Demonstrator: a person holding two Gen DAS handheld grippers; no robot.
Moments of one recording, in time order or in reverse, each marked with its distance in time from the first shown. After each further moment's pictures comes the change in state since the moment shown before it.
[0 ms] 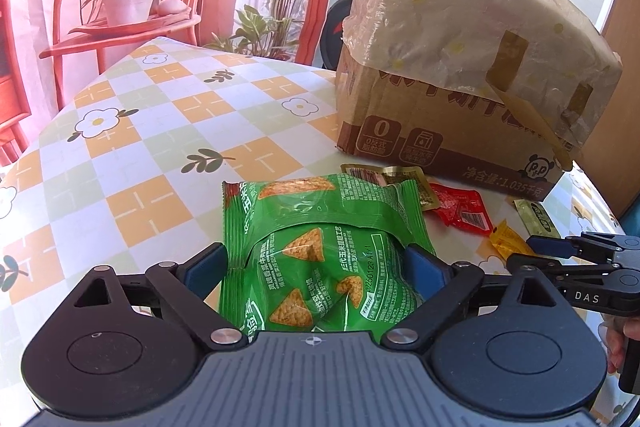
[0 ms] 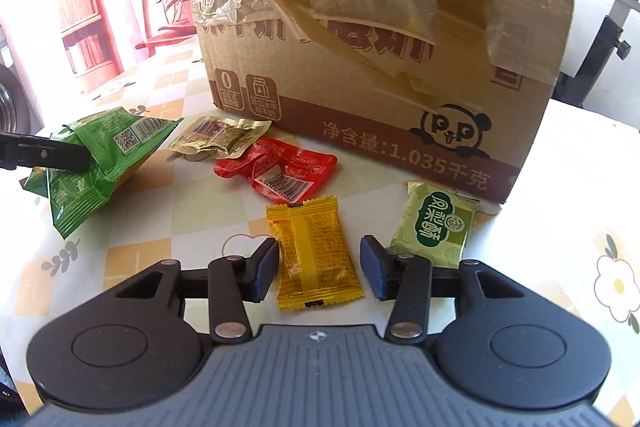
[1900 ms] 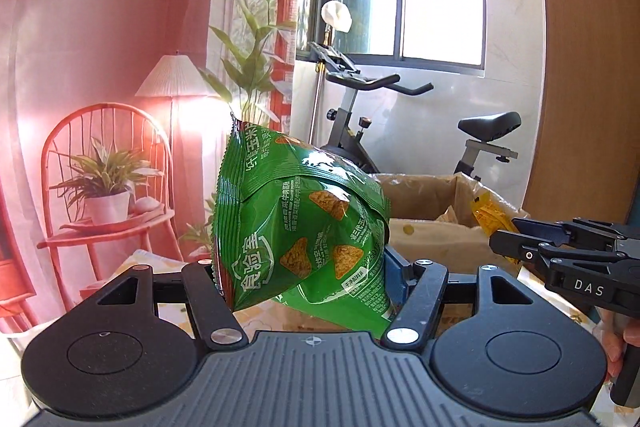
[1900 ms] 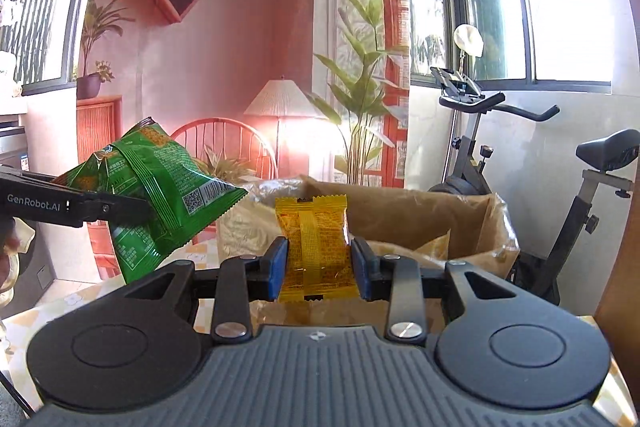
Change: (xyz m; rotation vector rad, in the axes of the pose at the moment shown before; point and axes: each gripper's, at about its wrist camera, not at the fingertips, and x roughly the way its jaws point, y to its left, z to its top) left arm -0.104 -0.096 0.107 0.185 -0.448 -0.010; right arm -0.123 0.007 0.126 -0.054 -0.543 -0.003
